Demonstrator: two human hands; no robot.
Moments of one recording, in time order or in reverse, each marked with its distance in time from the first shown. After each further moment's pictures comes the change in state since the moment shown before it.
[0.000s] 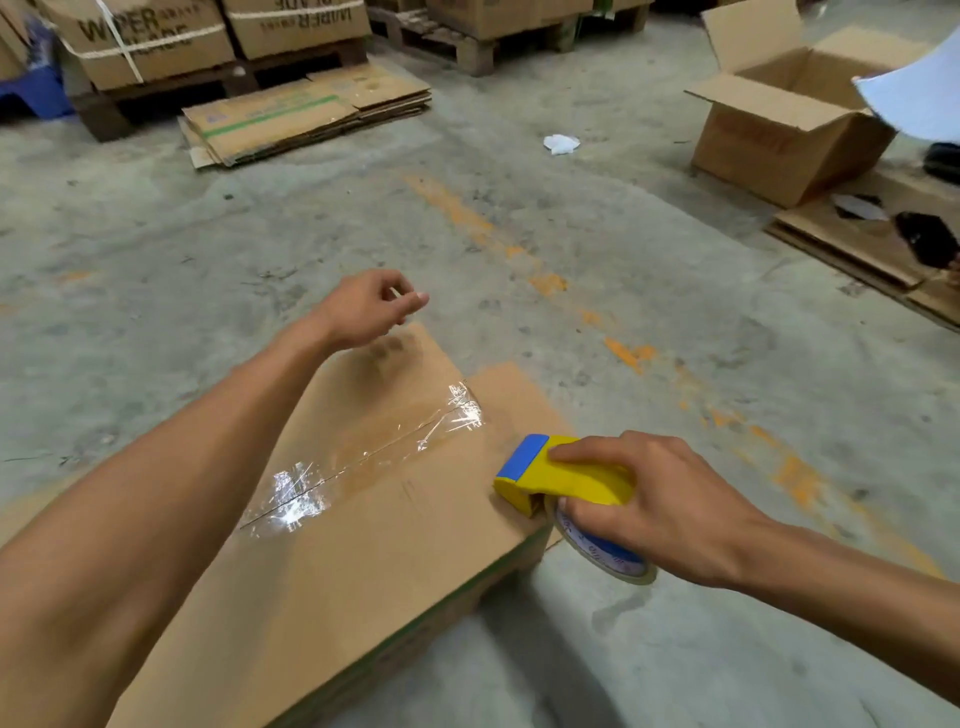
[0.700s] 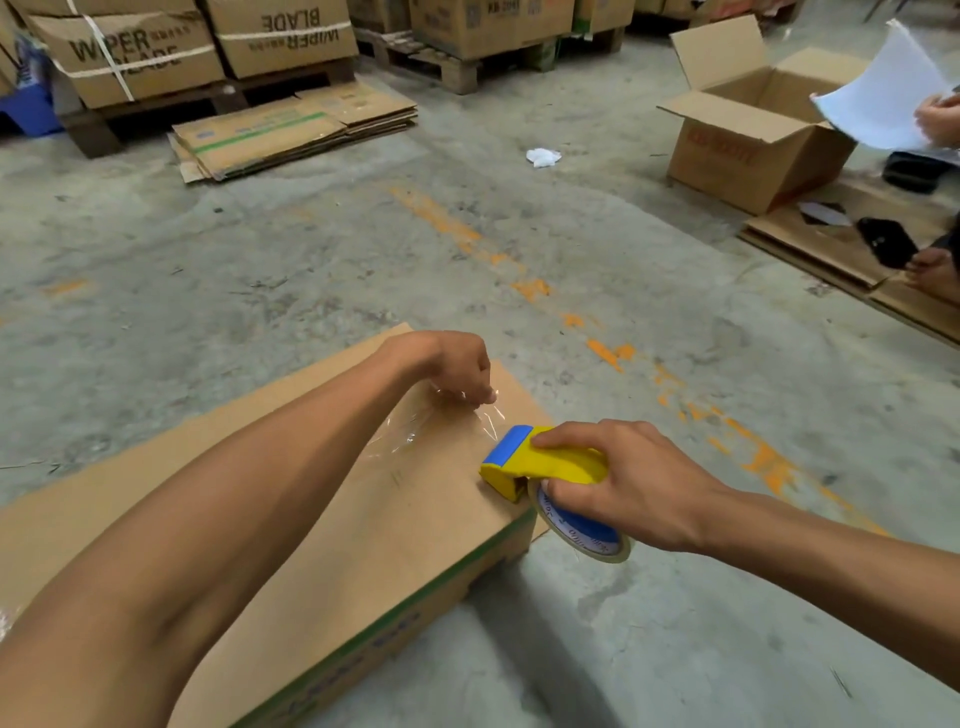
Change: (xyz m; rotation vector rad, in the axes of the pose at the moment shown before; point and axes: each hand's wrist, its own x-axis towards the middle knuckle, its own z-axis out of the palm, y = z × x) left_hand -0.009 0.075 0.070 0.410 -0.597 0.052; right_hand -0.003 0.000 0.001 0.006 0.010 -0.026
